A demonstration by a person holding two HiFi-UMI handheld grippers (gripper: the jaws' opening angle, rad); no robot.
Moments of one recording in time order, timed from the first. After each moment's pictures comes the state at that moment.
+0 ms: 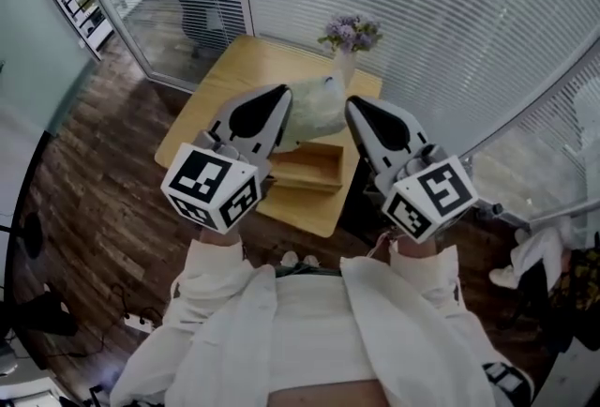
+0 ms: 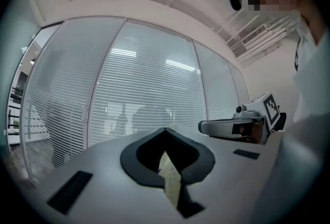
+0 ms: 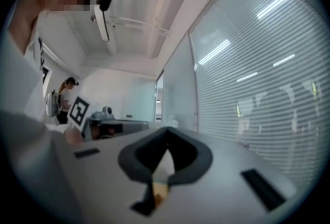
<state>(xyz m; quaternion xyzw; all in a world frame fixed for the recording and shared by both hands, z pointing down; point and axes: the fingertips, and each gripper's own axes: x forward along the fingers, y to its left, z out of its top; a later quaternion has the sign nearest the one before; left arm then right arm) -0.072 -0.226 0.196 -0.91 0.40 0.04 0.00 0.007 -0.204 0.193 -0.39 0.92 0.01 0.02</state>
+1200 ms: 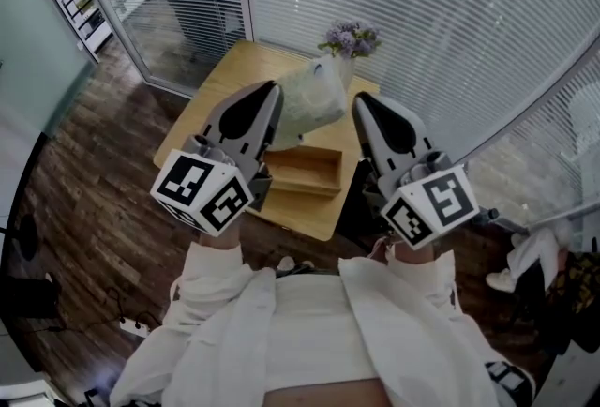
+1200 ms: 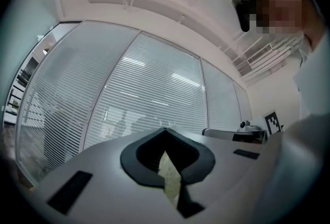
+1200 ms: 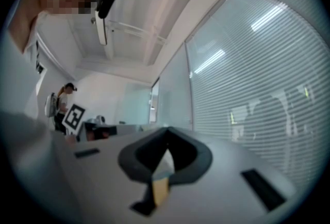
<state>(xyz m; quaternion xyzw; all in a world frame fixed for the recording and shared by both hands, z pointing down) -0.095 -0.222 0.174 -0.90 0.41 0.14 -0.03 0.010 -0.199 0.168 -0.42 0.90 0.03 0.06</state>
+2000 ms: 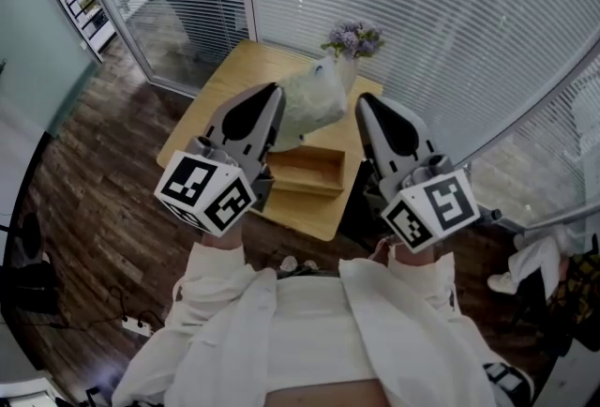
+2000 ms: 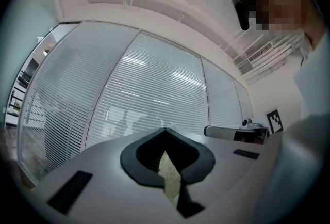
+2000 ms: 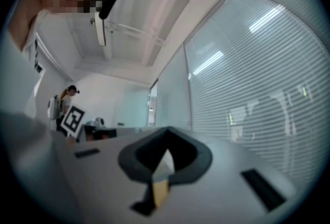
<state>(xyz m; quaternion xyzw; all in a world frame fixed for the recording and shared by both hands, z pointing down) -0.094 -0.224 0.179 -0.90 0.41 0.13 -0.03 0.013 -0.200 0.167 -0.43 0.90 0.03 0.07</state>
